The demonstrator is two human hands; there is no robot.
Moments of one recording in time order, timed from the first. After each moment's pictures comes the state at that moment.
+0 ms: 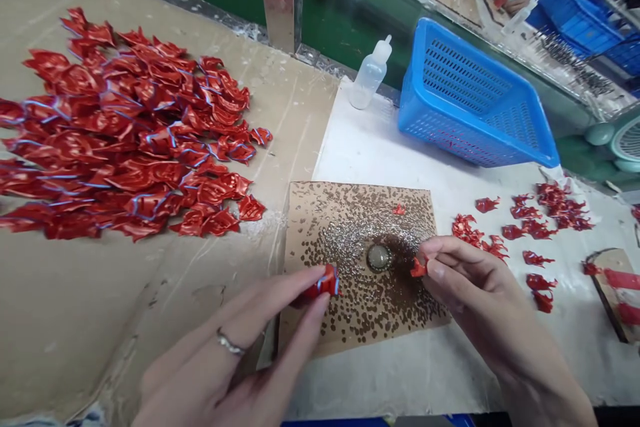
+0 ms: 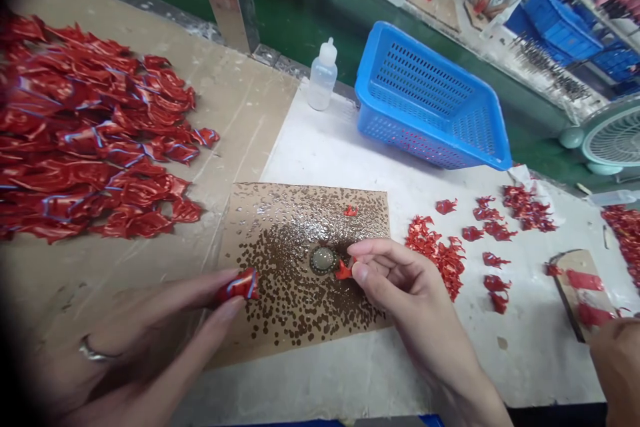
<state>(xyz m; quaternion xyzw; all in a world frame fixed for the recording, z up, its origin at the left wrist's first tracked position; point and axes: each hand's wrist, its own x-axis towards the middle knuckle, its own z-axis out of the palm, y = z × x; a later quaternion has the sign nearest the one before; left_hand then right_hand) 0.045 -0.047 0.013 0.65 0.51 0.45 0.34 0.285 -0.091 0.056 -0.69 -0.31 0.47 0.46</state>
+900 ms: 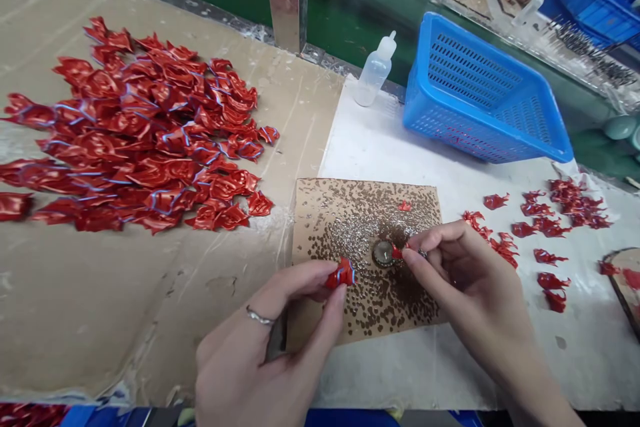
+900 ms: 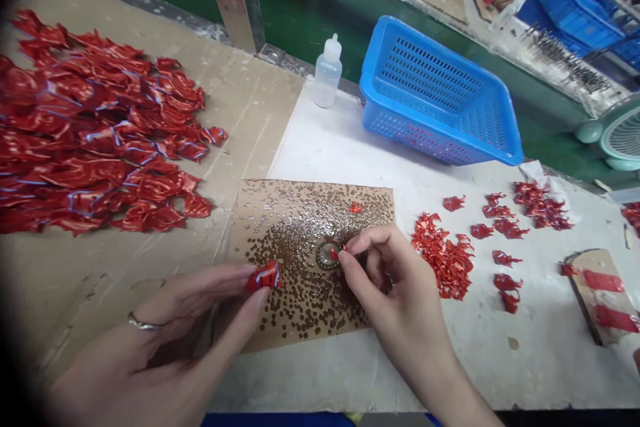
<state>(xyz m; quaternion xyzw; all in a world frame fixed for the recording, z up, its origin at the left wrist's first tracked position) 0.057 -0.053 0.019 0.67 0.51 0.41 0.35 0.263 -0.081 0.052 -0.72 -0.48 0.29 0.42</state>
